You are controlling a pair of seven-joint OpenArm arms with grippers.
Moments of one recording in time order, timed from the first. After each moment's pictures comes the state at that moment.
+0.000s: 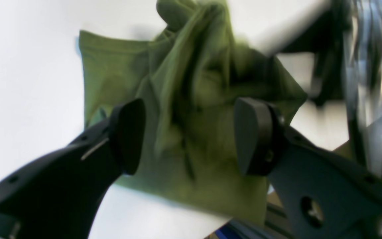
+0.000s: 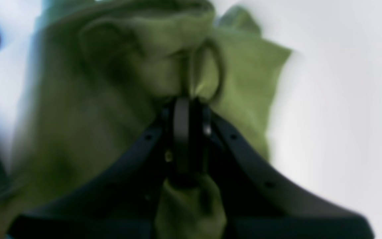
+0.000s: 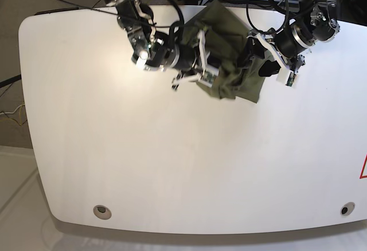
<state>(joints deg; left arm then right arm) 22.8 -13.0 -12.0 116.6 -42.3 -23.5 56.7 -5.9 2.5 -22.9 96.7 12.4 39.0 -52.1</state>
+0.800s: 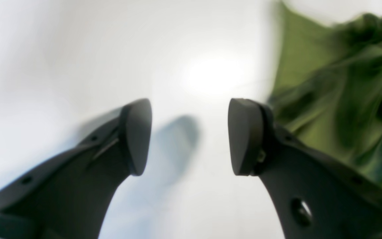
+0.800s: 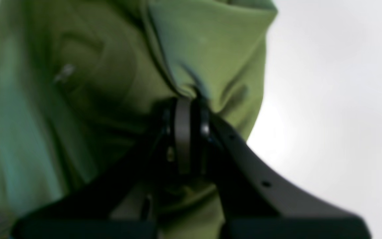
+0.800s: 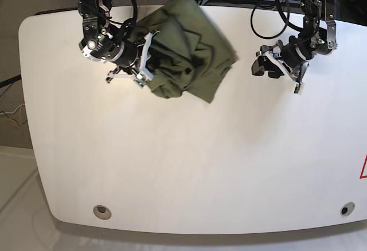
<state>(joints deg) 14.3 -19.4 -6.5 92.4 -41.5 -18.6 48.3 -12.3 11.1 -1.5 101.5 11.2 38.8 -50.9</state>
